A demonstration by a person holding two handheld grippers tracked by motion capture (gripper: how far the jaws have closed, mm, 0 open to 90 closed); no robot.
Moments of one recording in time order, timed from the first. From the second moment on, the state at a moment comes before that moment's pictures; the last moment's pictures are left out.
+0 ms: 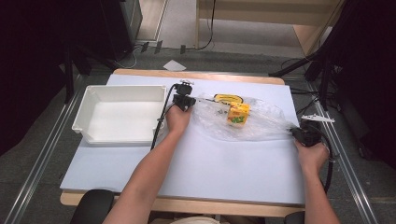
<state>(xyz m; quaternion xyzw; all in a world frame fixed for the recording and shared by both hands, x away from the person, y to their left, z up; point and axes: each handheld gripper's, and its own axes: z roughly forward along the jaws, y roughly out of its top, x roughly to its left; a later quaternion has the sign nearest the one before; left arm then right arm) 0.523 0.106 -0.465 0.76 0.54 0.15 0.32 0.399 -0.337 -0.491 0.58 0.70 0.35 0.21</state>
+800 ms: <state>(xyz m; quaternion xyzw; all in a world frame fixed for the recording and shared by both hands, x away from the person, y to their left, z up) 0.523 0.106 -0.465 0.75 0.56 0.15 0.33 0.396 -0.341 -0.490 0.60 0.69 0.35 0.21</state>
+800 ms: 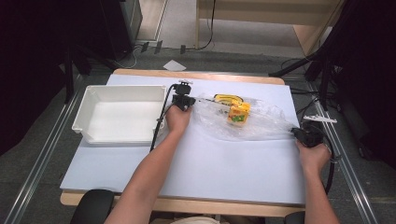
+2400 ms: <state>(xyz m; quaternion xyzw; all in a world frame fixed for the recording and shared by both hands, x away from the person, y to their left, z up) 0.467 0.082 -0.375 0.80 0.42 0.08 0.43 0.365 -0.275 -0.385 0.49 0.75 0.41 0.14</state>
